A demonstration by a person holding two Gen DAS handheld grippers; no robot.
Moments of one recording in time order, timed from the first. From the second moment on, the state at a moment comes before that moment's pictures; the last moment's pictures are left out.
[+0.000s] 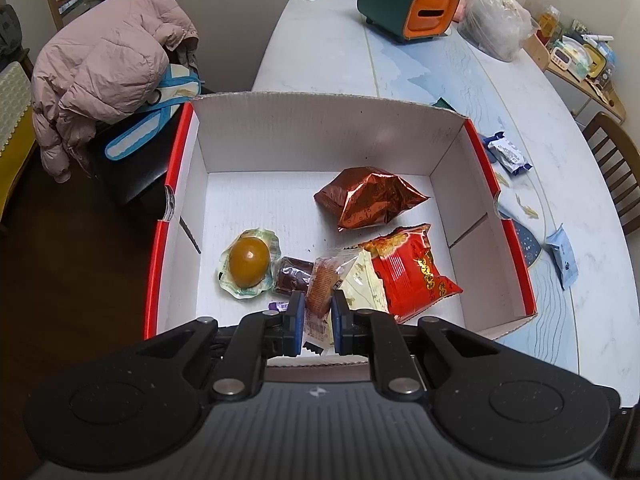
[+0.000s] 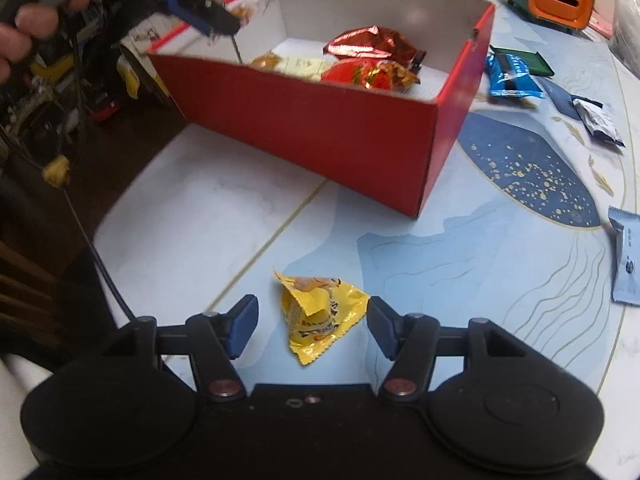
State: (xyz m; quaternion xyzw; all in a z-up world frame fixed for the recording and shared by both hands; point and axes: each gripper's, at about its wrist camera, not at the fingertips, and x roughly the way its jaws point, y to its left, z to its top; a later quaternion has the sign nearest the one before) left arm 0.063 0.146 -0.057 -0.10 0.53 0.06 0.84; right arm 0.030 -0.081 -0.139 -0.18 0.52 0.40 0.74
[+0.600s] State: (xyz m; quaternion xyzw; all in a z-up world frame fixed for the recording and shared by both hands) left arm 0.066 0.151 -0.065 -0.11 0.53 0.06 0.84; right arm 0.031 -0.072 -0.156 -0.21 0.49 0.37 0.76
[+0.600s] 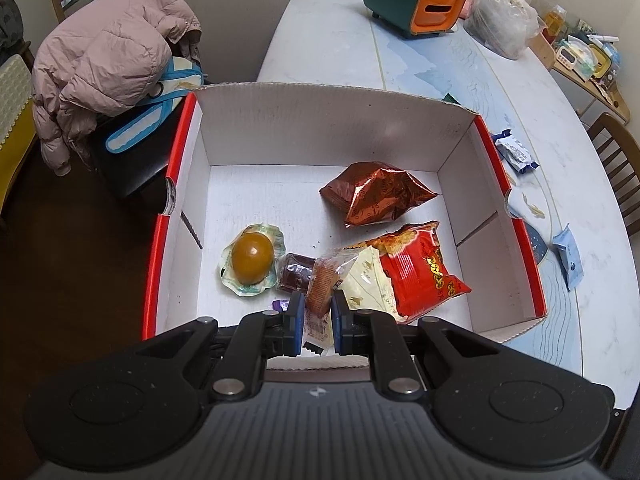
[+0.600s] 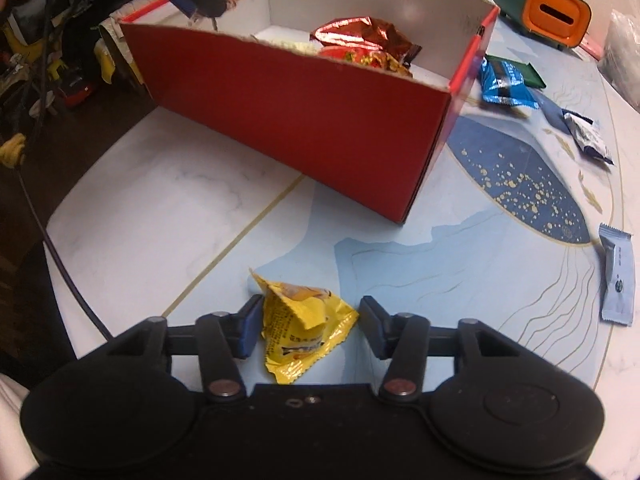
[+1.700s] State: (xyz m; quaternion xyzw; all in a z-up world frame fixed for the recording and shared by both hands) left arm 0.099 0.175 -0.029 -0.11 0.49 0.09 0.86; right arm 0.124 -0.043 -0.045 -0.14 0.41 0.39 0.81
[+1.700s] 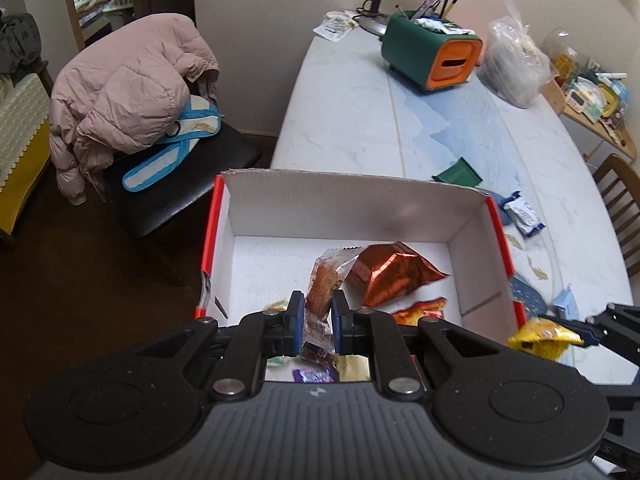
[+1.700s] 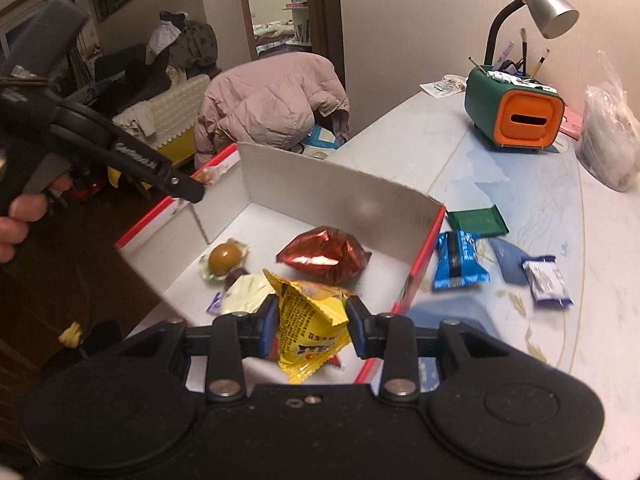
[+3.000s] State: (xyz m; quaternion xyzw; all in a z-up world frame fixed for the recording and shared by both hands) left arm 0.121 0.179 -0.098 -0.12 0.56 0.10 0.82; right arm 0.174 -0.001 -0.090 -0.15 0.45 0.36 0.80
